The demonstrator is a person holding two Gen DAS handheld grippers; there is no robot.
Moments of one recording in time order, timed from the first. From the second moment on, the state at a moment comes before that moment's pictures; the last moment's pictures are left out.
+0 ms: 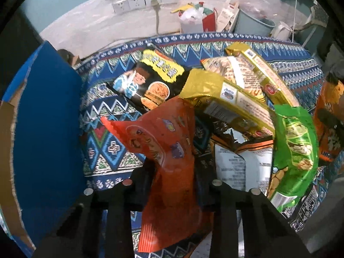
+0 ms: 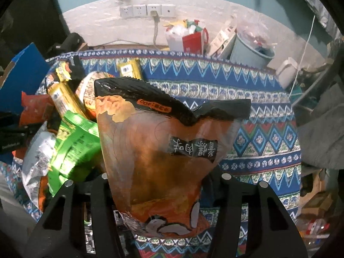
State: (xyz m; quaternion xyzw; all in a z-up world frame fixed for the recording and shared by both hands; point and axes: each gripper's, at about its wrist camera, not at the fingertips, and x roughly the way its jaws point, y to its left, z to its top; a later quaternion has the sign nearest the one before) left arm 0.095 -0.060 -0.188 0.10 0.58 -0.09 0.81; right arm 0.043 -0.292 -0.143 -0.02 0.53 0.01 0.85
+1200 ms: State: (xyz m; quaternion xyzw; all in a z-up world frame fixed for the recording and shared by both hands) left arm 0.036 0.005 -0.060 0.08 0.44 -0.05 0.90; right arm 0.060 -0.190 -0.041 -0.04 0.41 0.08 0.91
